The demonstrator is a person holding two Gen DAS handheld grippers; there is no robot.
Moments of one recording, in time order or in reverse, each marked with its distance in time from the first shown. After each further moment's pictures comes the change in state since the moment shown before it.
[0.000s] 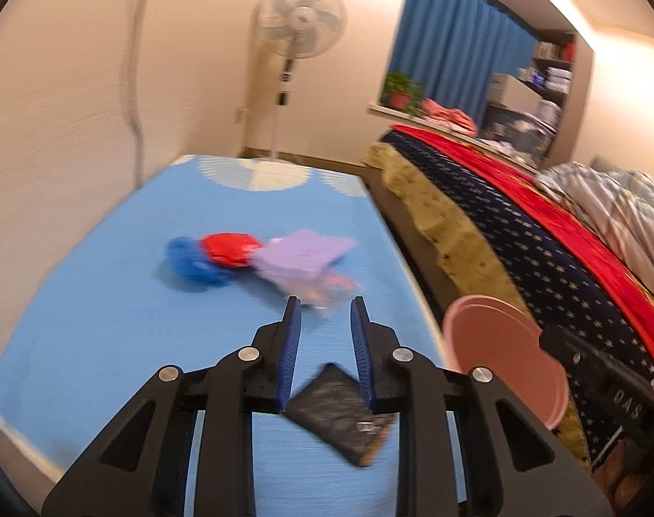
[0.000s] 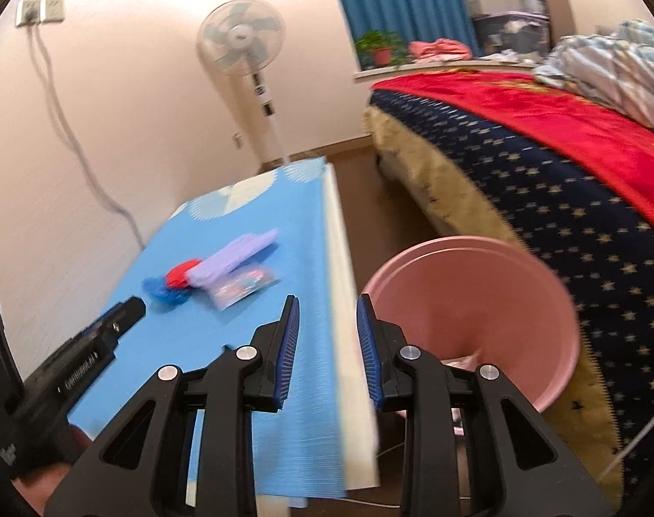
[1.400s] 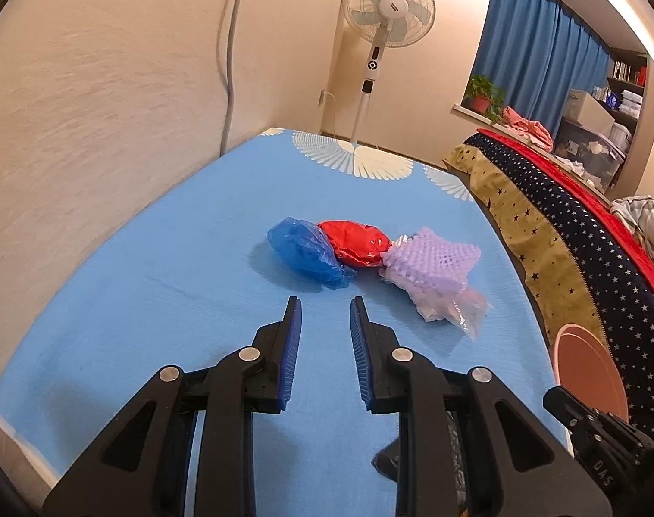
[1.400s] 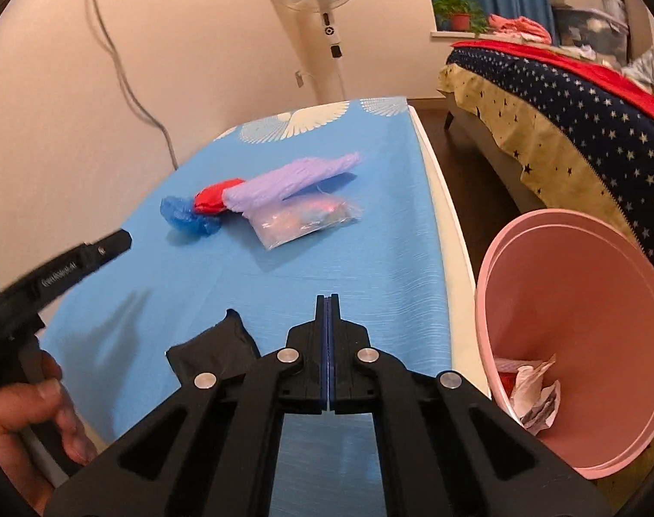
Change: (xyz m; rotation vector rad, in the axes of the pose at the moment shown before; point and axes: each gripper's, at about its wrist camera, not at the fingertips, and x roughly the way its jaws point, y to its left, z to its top) left arm 0.057 0.070 0.000 -0.126 0.031 0.190; right arm 0.099 0.043 -0.025 -0.127 0.145 0.126
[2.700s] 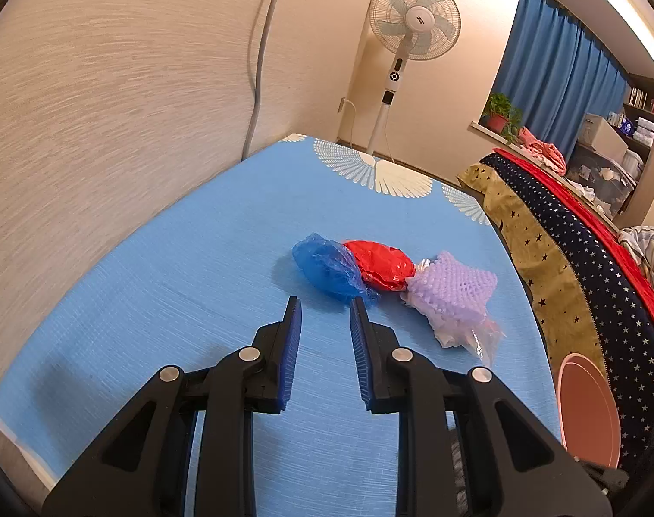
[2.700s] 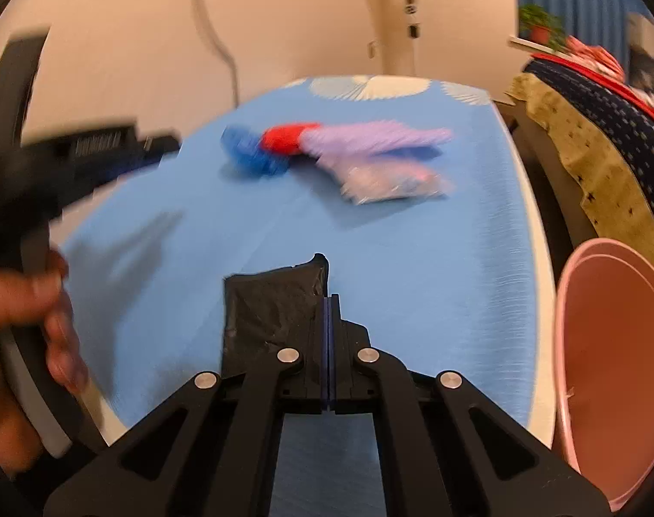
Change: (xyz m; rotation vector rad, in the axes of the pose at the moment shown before) left arm 0.001 0.019 0.011 -0.080 -0.019 0.016; right arm 0.018 0.035 -0.009 -0.203 0.063 0.069
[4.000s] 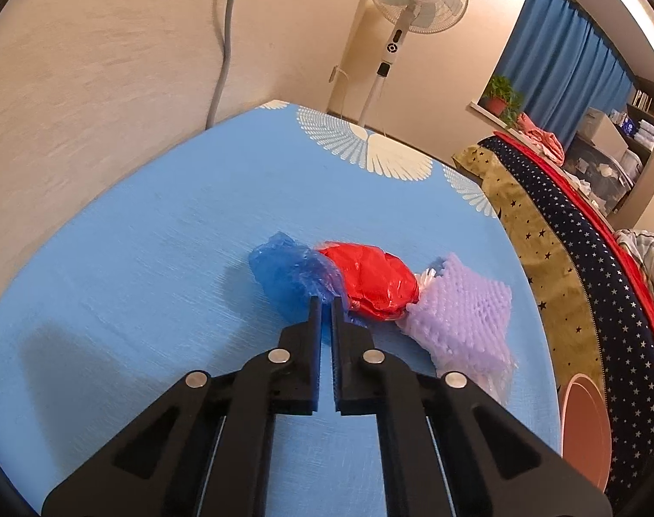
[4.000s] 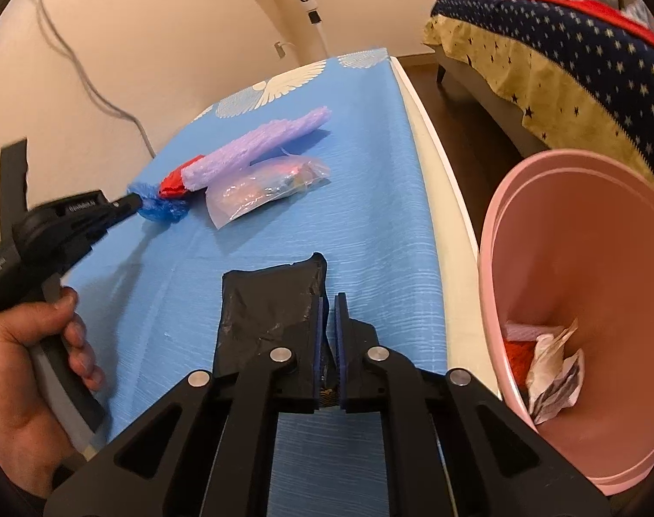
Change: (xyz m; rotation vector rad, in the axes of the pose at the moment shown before) left arm 0.069 -0.011 0.018 -0.030 0.096 -0.046; right arm 0.015 -0.059 -0.007 0.266 0.038 -0.052
